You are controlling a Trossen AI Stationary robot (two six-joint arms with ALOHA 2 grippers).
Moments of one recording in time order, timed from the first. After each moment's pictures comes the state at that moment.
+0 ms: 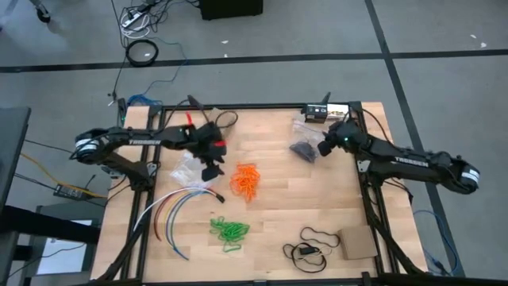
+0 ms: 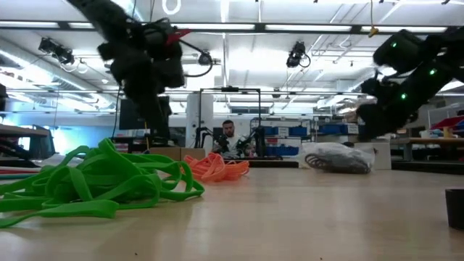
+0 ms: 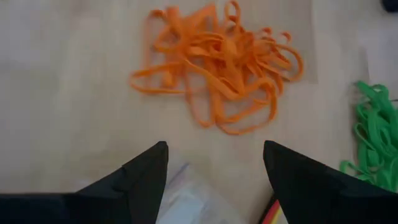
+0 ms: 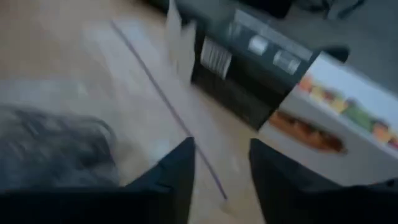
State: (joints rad) left arm 0.35 1.39 0.76 -0.41 0.38 0.10; right arm -0.56 0.72 0.22 -0.13 0.44 0.14
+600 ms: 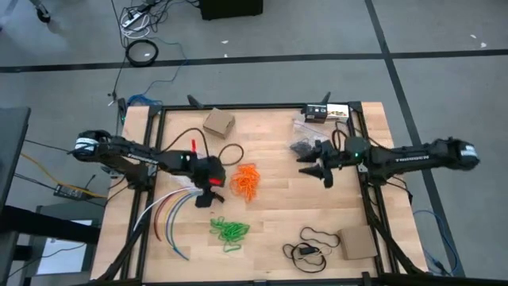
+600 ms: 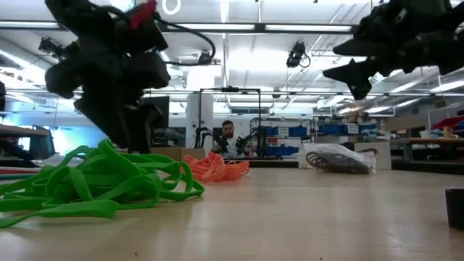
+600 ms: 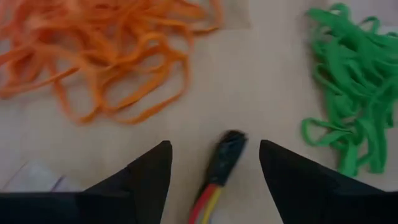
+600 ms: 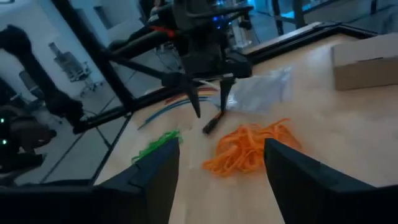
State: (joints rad) left arm -0.02 1.39 0.64 -0.25 0.22 0.05; right arm -0.11 0.77 0.22 0.42 -0.19 0.36
